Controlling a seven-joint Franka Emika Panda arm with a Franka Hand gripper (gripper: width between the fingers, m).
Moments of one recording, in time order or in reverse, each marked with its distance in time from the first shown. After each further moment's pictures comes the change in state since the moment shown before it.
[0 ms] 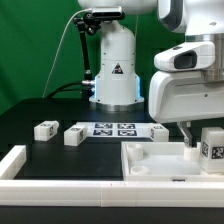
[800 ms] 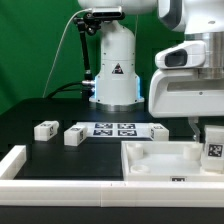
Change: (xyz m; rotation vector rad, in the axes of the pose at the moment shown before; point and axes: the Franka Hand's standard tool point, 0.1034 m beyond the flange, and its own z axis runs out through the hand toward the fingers) arm -0.012 -0.002 0.000 0.003 -0.016 0.636
